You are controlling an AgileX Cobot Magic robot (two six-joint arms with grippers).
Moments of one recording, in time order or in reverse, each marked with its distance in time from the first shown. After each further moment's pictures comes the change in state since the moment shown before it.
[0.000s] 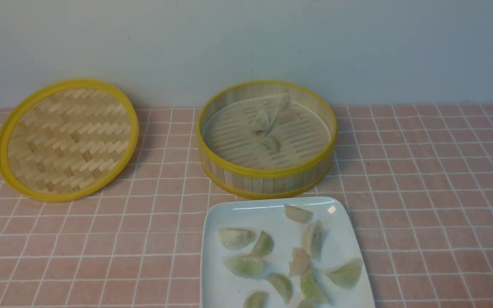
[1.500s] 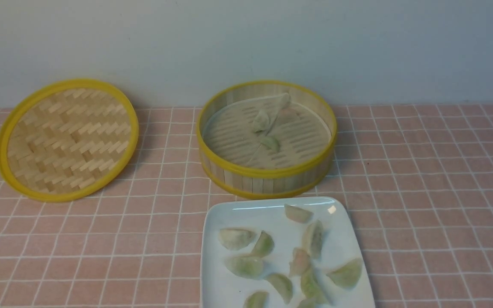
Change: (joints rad) right arm 0.006 1.164 -1.263 0.301 0.699 -0.199; left arm 0.000 0.000 0.000 0.000 0.000 0.000
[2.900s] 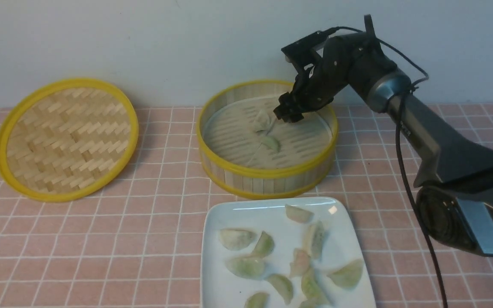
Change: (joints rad) right arm 0.301 1.579 -1.493 -0.240 -0.011 -0.111; left arm 0.000 0.000 0.000 0.000 0.000 0.000
